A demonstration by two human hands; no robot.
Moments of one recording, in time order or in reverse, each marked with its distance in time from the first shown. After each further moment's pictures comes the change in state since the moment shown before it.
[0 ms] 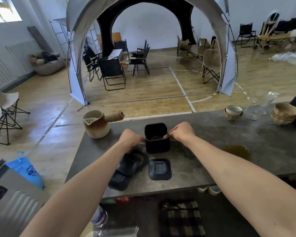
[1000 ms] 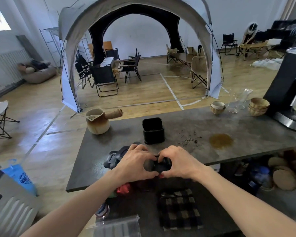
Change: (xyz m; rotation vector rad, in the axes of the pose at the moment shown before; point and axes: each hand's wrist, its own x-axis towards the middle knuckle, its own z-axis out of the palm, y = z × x) left_hand -0.118 -0.080 0.015 0.675 0.082 1.128; right_hand -0.154 0.068 -0.006 -0.632 -0.166 -0.851
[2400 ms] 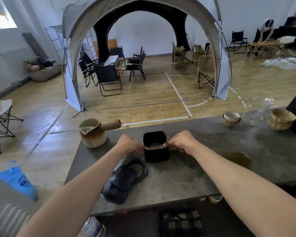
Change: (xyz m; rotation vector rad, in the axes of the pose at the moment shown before) left_hand 0.123 -0.102 0.001 -0.773 -0.036 -1.068; right_hand 0.143 0.077 -0.030 0.793 0.039 0.888
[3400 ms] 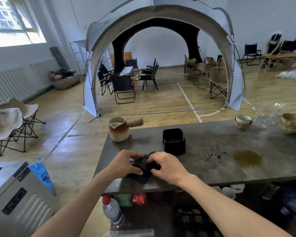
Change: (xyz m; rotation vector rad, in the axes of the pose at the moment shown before) left_hand -0.115 -0.096 -0.075 0.346 -0.043 0.512; right_hand -0.122 0.031 0.106 -0.564 0.006 -1.045
